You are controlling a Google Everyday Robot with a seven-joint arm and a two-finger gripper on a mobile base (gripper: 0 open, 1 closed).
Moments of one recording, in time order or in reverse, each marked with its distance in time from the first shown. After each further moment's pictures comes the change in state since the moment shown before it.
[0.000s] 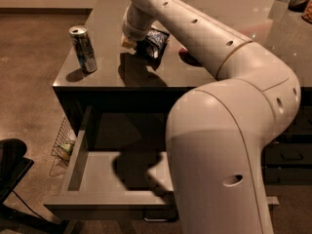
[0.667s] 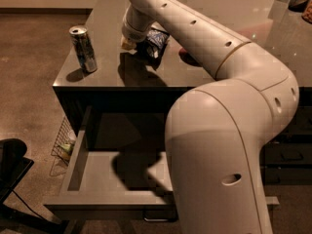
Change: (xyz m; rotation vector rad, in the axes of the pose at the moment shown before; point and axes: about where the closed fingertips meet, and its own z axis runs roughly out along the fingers) arm 0.000 0.003 0.004 -0.007 0.001 -0.001
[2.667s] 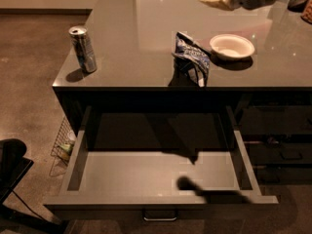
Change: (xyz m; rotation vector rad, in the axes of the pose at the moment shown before) arm 0.082 0.034 -0.336 0.383 -0.266 -0.068
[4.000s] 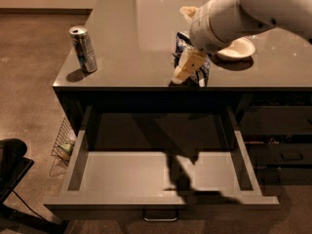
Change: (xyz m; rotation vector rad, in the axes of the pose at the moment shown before) arm 0.025 0.099 0.068 -0.218 0.156 0.031
